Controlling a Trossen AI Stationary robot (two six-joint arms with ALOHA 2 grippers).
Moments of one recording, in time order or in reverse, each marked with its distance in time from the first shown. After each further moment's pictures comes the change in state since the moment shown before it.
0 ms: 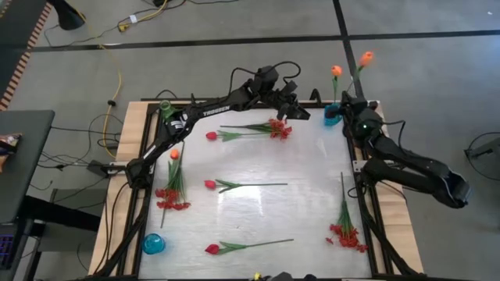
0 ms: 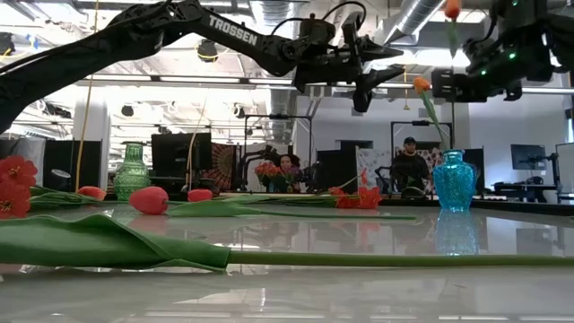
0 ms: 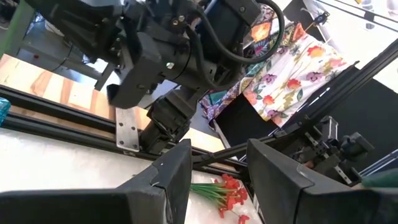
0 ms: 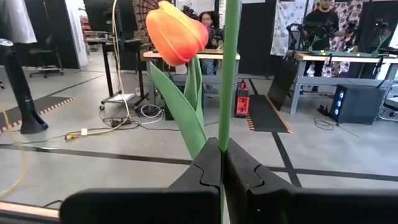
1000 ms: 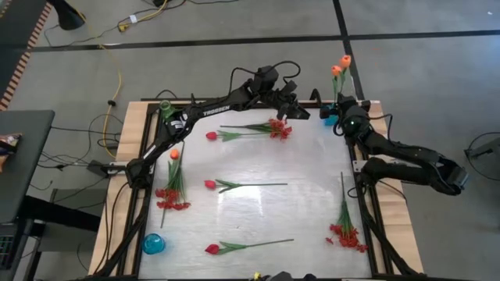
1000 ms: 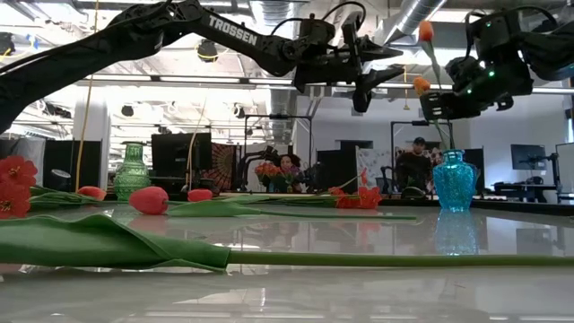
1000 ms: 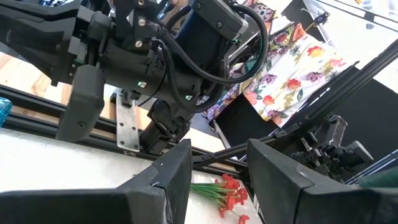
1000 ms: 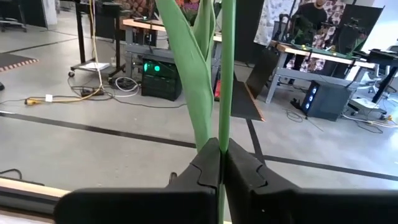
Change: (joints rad) left arm 0.000 0.000 0.000 0.000 0.002 0.000; right arm 0.000 0.207 0.001 0.095 0.082 -0.070
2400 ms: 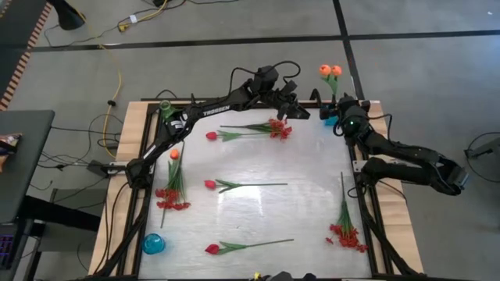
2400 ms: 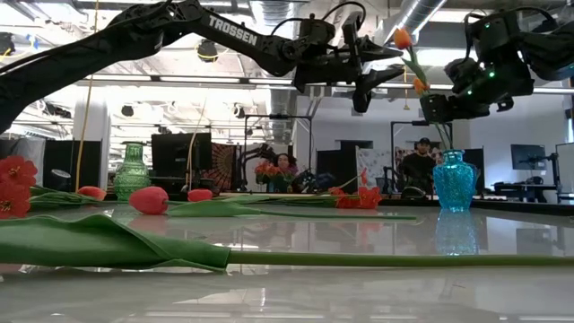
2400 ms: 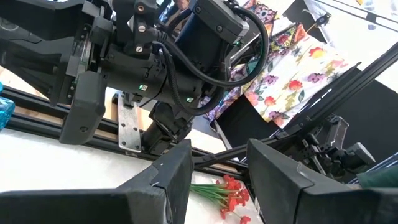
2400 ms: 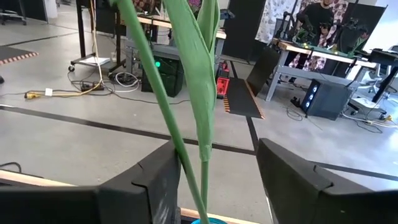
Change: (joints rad) left arm 0.000 0.000 0.000 0.000 -0.008 0.000; right arm 0.001 -0.001 0.000 -0.023 -0.002 0.004
